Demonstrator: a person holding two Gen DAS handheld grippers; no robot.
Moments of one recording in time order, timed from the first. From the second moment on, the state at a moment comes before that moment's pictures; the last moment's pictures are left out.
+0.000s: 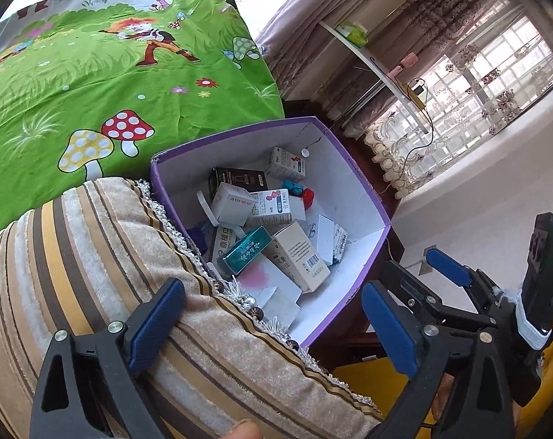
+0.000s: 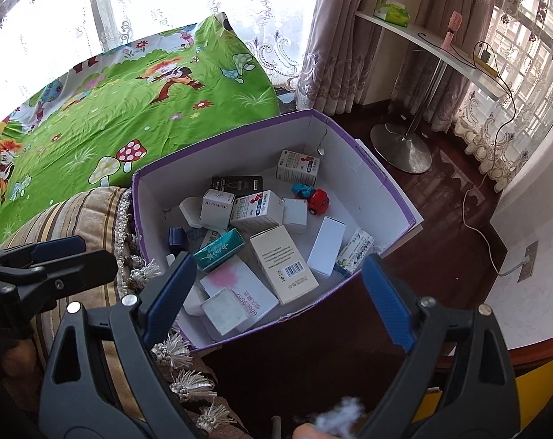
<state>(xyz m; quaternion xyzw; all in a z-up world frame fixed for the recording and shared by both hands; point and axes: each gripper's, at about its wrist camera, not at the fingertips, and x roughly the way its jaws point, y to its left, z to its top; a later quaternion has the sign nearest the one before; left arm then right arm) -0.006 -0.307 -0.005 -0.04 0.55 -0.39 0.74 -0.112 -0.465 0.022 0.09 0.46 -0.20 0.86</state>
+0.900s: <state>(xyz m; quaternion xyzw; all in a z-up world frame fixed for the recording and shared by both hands) -0.006 -0.310 -0.006 -0.03 0.55 -0.38 0.74 -0.113 -0.467 0.020 0.09 0.47 -0.20 0.86</state>
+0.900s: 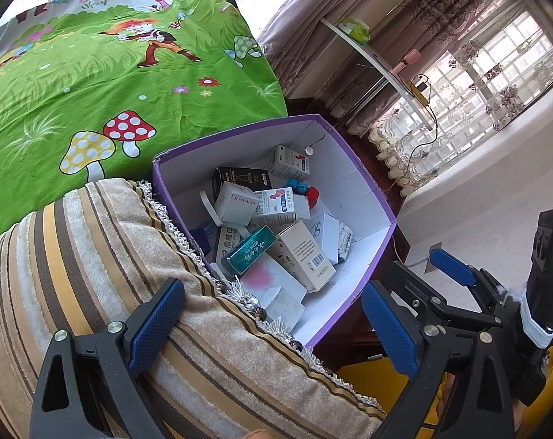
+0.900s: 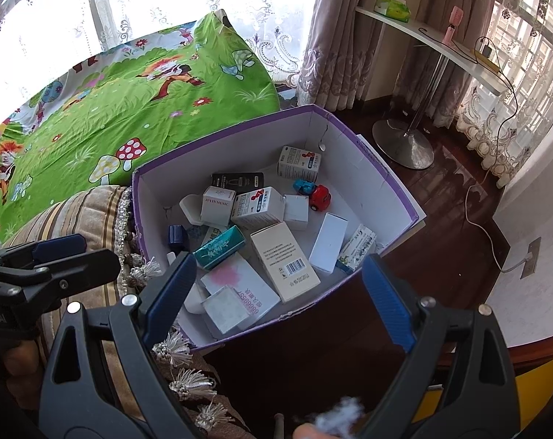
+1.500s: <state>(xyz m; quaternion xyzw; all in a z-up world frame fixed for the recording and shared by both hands) -0.006 -0.310 -0.008 -0.03 0.55 -0.38 0.74 -0.114 -0.467 0.016 0.10 0.47 -0.20 0.85</state>
